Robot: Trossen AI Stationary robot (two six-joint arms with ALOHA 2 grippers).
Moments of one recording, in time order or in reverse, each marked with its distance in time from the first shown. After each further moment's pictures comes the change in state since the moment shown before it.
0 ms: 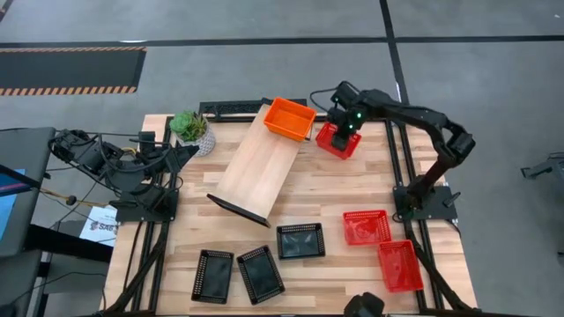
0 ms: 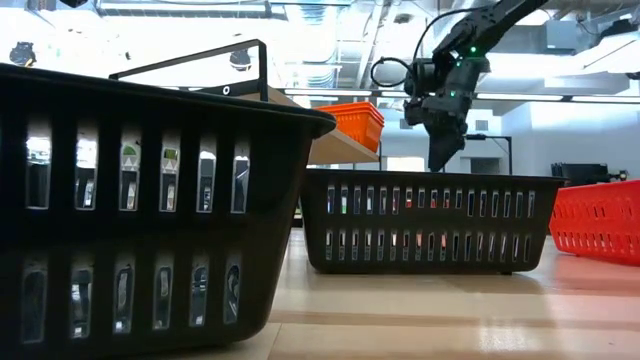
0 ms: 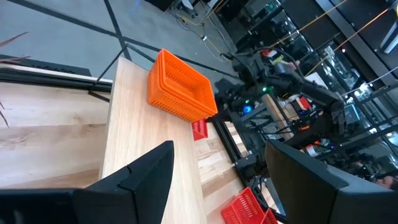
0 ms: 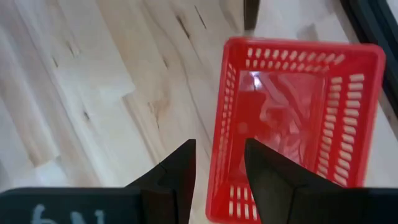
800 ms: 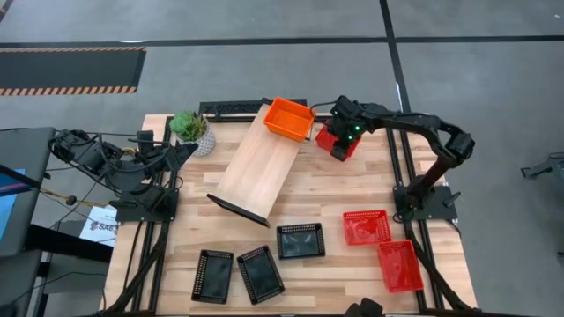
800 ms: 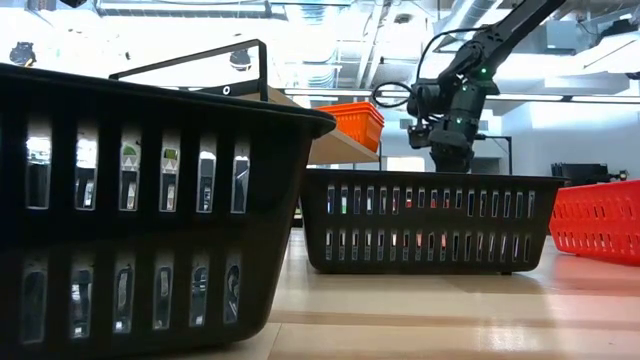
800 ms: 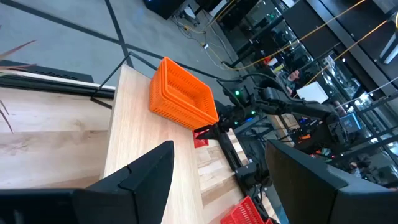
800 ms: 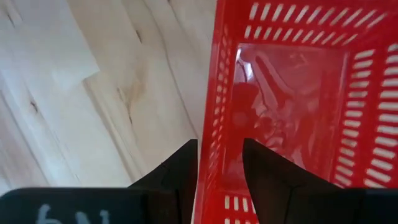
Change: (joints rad) left arm 0.000 0.000 0.000 -0.001 -0.035 -0.009; right arm 0.035 0.000 -0.195 0.198 0.062 0.011
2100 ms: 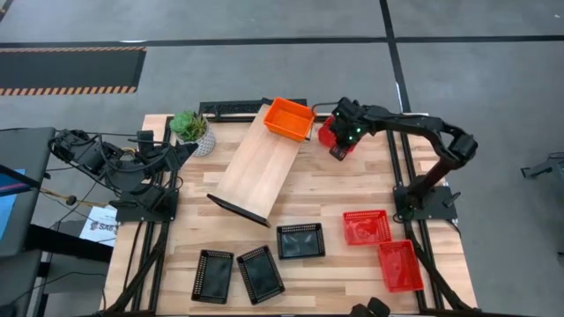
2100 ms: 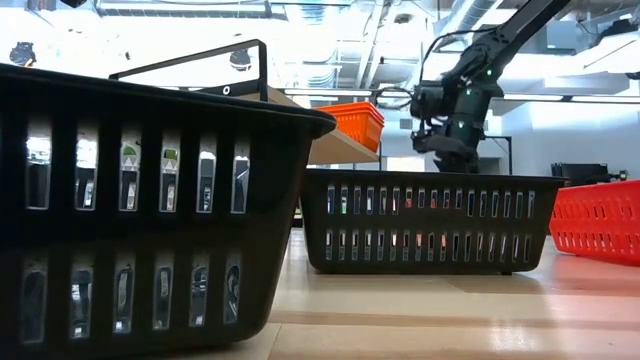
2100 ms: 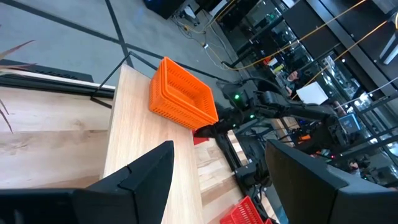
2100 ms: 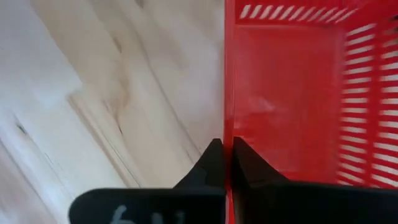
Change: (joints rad) left arm 0.000 0.000 0.000 0.000 0.001 -0.003; right arm -0.005 -0.030 -0.041 0.042 0.046 0.140
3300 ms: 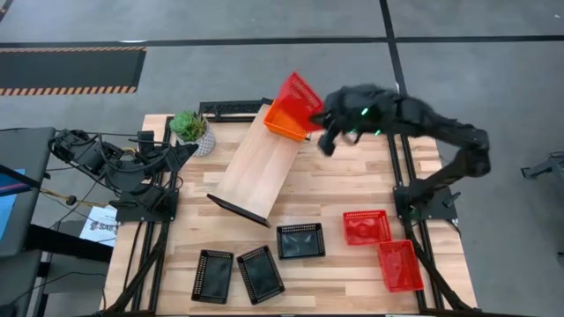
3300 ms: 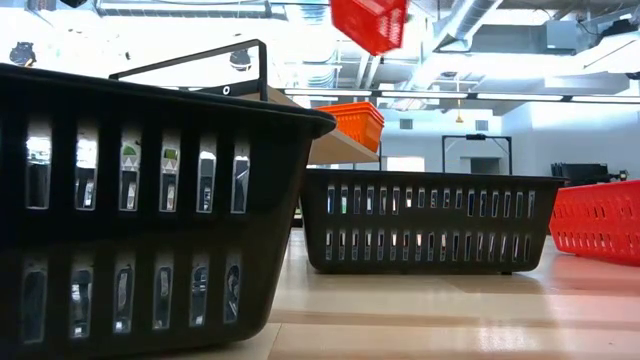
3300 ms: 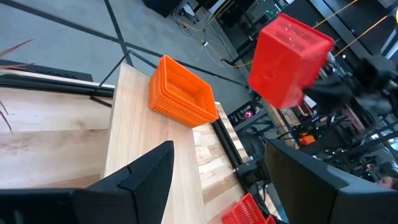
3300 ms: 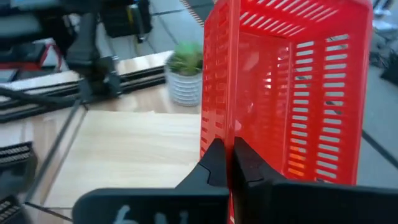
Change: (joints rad) left arm 0.000 0.000 0.000 0.000 0.011 0.014; right arm 0.573 -0.156 0.773 -0.189 0.372 0.185
